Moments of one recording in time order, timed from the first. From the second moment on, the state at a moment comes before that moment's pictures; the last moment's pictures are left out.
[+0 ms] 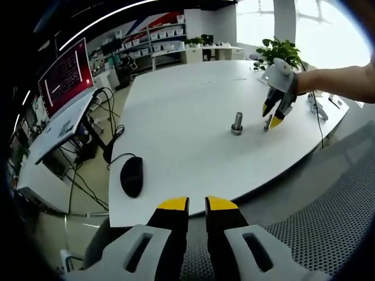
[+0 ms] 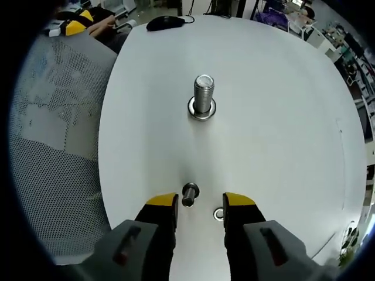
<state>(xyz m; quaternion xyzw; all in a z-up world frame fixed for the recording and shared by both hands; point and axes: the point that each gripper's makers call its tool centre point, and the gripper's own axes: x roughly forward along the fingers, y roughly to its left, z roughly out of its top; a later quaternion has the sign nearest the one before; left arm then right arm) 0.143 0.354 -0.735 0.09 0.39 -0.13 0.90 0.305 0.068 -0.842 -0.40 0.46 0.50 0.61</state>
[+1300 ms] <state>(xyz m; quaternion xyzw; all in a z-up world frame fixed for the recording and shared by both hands) 0.145 0.354 -0.733 0.09 0.39 -0.13 0.91 0.271 0.003 -0.809 -0.13 0.41 0.38 0.82</state>
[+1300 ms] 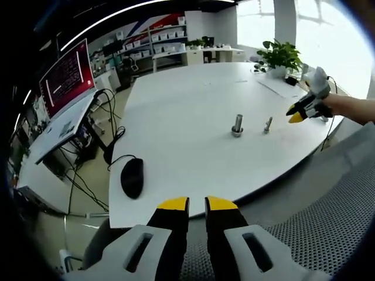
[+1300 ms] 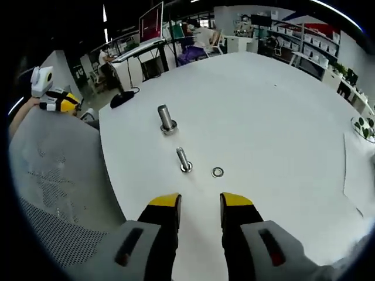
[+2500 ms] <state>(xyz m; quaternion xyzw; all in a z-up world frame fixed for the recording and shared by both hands) 0.144 0.355 -0.733 0.09 0.39 -0.13 0.91 0.288 -0.013 -0.817 -0.24 0.44 0.42 0.76</state>
